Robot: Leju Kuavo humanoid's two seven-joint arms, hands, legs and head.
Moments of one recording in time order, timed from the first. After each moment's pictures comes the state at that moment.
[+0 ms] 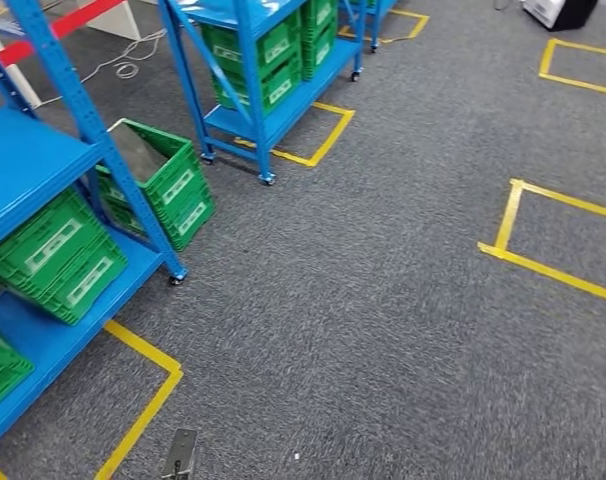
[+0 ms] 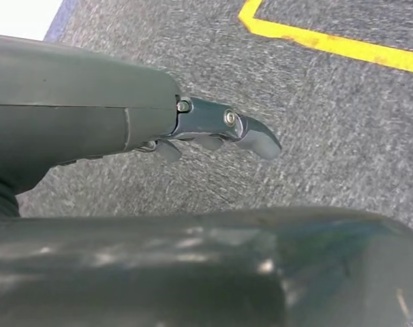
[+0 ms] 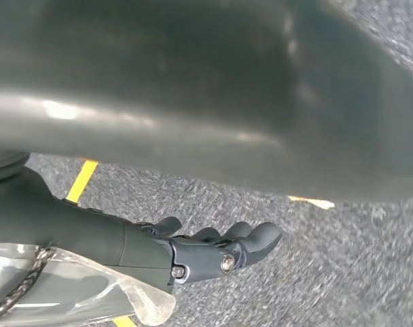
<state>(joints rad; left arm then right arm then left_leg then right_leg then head) -0.11 -0.22 0.88 -0.24 -0.83 0.30 -0.32 -0.05 0.22 -0.93 -0.23 1.02 -0.26 -0.27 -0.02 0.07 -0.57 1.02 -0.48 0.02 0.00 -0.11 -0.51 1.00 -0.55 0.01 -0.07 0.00</state>
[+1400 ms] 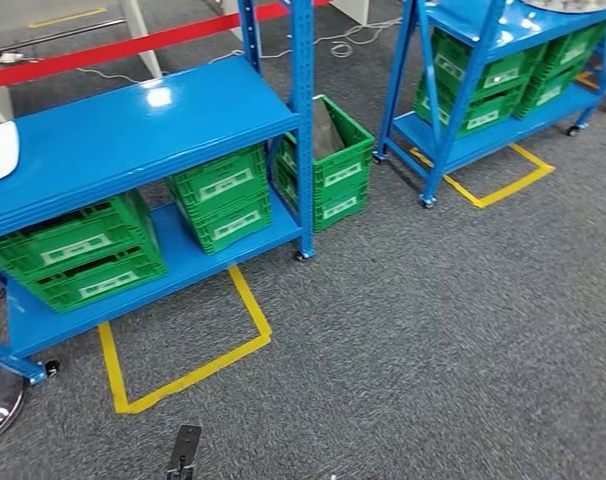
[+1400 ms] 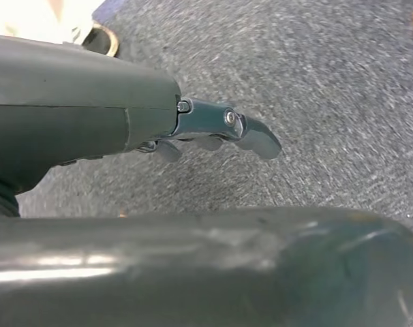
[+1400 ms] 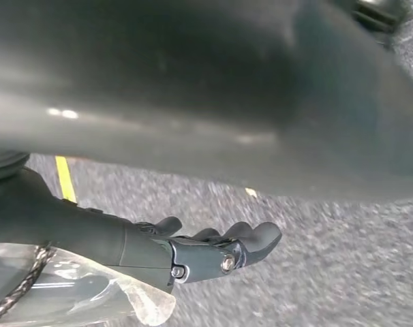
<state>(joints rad) -0.14 -0.23 0.89 -0.24 -0.85 0.34 -0.26 -0.05 0.19 -0.87 -0.22 1.10 -0.25 -0.21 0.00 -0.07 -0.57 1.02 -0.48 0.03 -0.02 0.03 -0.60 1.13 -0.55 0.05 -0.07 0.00</state>
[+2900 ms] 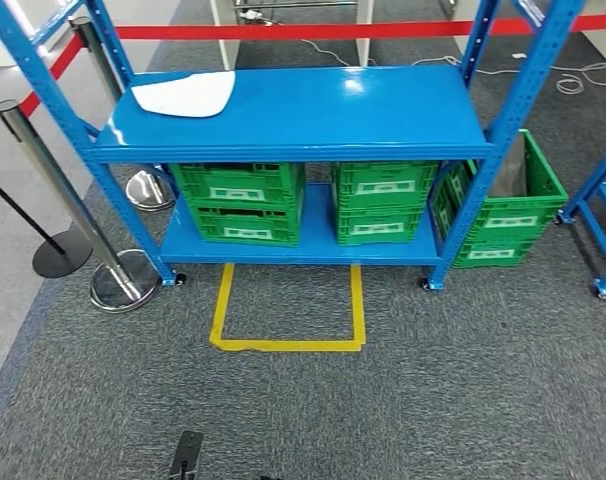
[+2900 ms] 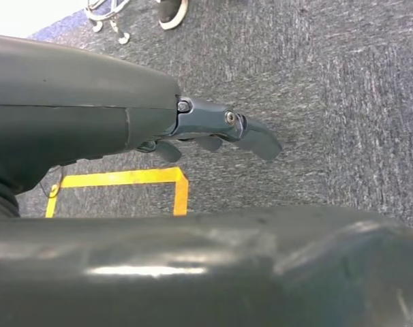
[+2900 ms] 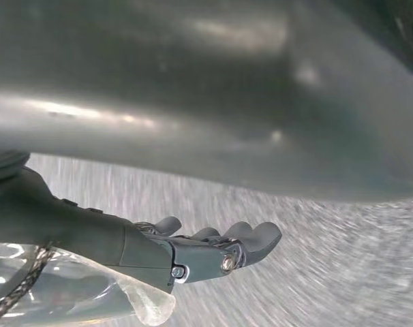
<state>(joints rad) -0.13 -0.23 0.87 -0.24 -0.88 0.36 -0.23 -0.03 0.15 -0.81 -0.22 1.30 -0.28 -0.15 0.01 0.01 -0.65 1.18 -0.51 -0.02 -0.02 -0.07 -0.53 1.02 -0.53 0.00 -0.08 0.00</state>
